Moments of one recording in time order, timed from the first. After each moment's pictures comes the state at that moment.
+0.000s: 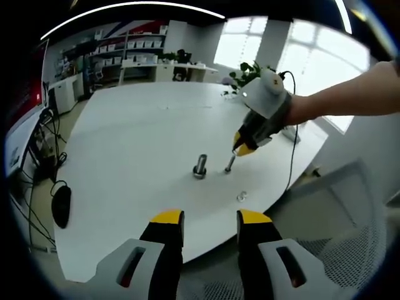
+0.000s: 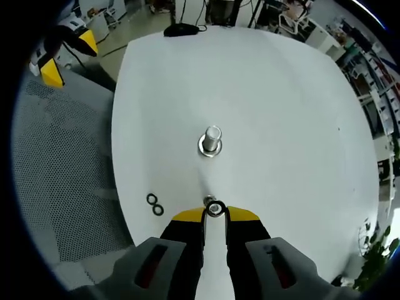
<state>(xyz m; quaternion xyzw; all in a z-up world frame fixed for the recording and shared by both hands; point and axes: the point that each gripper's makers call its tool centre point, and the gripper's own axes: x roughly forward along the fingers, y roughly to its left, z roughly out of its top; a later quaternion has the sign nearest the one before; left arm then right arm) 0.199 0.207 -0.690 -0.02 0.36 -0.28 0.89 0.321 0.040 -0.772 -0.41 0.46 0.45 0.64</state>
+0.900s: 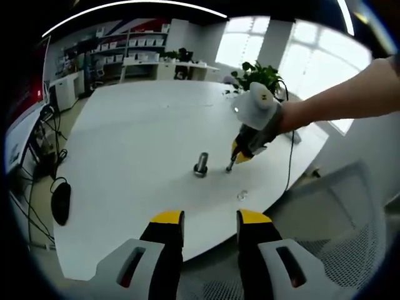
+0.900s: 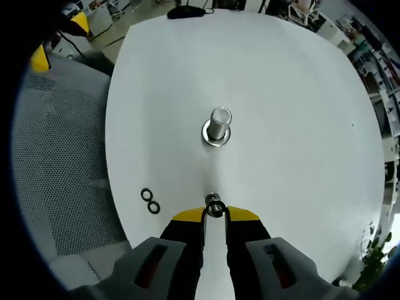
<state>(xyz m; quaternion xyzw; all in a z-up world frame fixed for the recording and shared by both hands) 0.197 0.209 -0.692 -0.02 0.36 -0.28 0.89 0.318 0.038 -0.805 -0.43 0.49 0.46 0.61</state>
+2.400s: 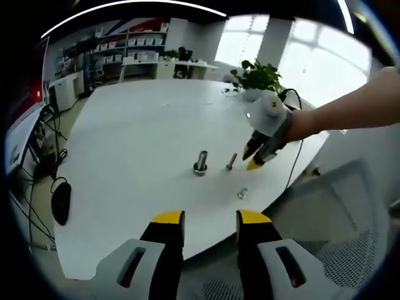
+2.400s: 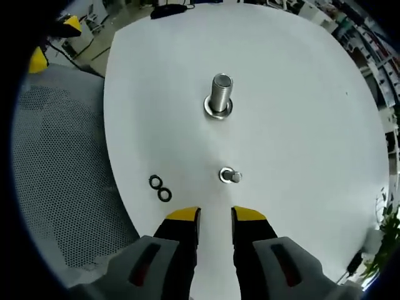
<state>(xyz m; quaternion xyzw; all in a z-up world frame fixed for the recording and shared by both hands) 0.196 0.209 -0.694 -0.02 0.37 -0.28 0.89 0.287 0.009 -0.808 -0.39 0.52 0.41 0.64</state>
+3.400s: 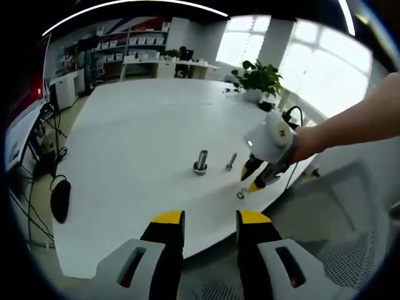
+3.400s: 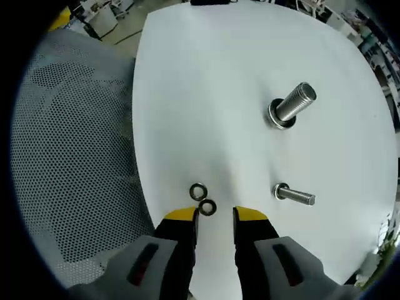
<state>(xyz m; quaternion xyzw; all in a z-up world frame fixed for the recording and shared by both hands) 0.195 0.210 -0.695 -0.02 0.37 -0.28 0.89 0.245 0.039 -0.835 -0.41 0.51 0.47 0.59</state>
